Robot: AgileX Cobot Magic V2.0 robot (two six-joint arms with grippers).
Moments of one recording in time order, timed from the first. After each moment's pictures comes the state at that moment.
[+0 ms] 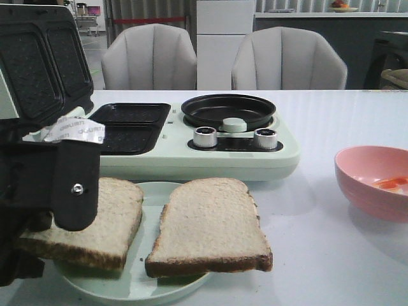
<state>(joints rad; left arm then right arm) -0.91 1.49 -0.54 1.09 0.53 -0.41 -0.01 0.70 -0.64 0.06 0.77 -0.02</state>
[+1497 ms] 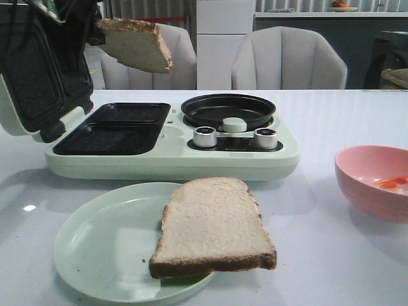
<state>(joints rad) -0.52 1.67 -1.16 1.53 0.42 -0.42 -0.01 0.70 -0.64 0.06 0.77 -0.02</state>
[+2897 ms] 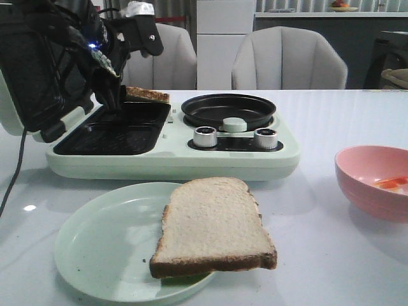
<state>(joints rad) -0.45 2.01 -1.46 1.35 0.41 -0.42 -0.01 0.70 -0.64 0.06 0.77 -0.02</state>
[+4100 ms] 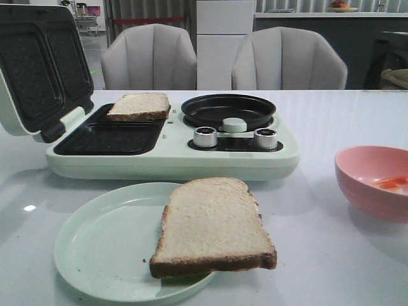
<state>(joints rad) -0.62 0.95 -1.07 0.06 0.89 -0.05 -0.01 0.70 -0.64 0.06 0.77 -0.02</state>
